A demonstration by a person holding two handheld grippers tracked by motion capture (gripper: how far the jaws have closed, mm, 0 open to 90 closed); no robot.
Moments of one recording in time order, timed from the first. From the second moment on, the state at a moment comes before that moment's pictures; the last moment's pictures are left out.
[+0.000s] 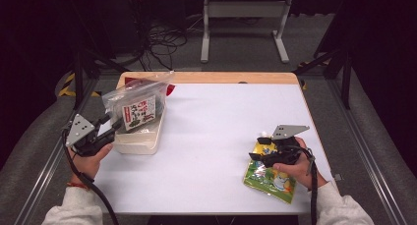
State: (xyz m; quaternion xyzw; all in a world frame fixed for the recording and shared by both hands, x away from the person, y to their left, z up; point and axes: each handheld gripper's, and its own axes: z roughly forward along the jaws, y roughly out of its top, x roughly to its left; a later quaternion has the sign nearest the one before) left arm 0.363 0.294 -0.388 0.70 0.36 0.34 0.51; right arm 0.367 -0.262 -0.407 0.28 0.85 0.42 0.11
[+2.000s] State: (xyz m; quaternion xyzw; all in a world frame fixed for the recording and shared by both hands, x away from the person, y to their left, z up) left arm 0.308 0.120 -0.444 0.86 0.18 0.10 0.46; right arm 0.335 -0.358 -0.421 0.39 0.82 0.35 0.21
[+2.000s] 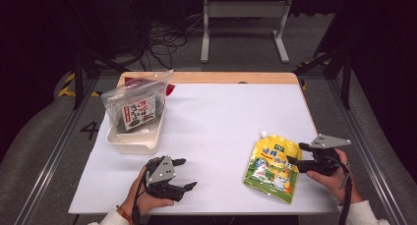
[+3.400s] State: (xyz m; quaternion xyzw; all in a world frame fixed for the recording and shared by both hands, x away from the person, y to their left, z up) left arm 0.352 -0.040 -0.466 0.89 0.14 -0.10 0.43; right arm 0.319 -0.366 -0.440 0.49 0.79 0.36 0.09
